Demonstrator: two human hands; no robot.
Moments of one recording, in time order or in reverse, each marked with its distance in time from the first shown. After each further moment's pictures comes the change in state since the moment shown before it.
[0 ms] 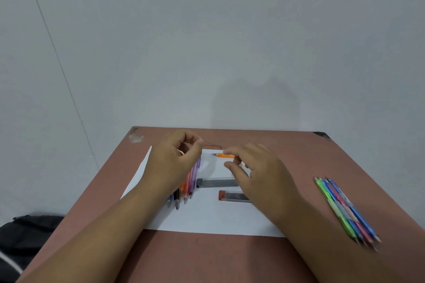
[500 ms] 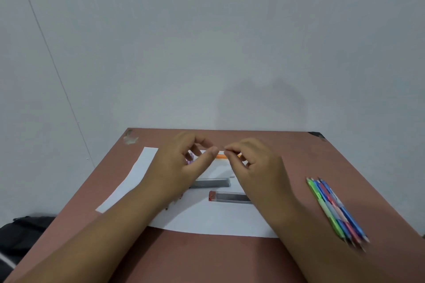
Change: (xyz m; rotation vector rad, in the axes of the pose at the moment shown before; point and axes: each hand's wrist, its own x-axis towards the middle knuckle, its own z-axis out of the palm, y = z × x) left_hand -0.009 0.021 0.010 0.063 -0.103 0.268; right_hand 0.002 0.010 0.000 0.110 0.214 0.057
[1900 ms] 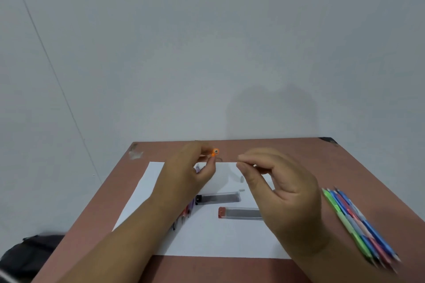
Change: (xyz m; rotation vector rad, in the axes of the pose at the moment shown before) left_hand 0.015 -0.036 0.020 0.152 0.116 0.068; right_hand -0.003 -0.037 -0.030 0.310 0.251 -0.181
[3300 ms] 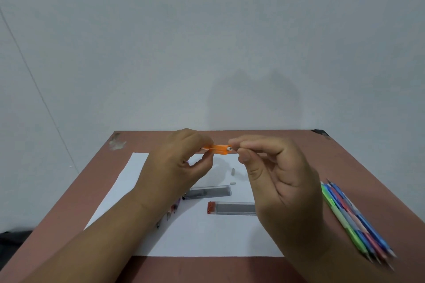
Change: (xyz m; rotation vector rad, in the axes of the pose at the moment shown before) left_hand 0.004 0.005 -0.005 0.007 -0.011 0.281; right_hand 0.004 -0.012 0.000 0.047 -0.057 0.150
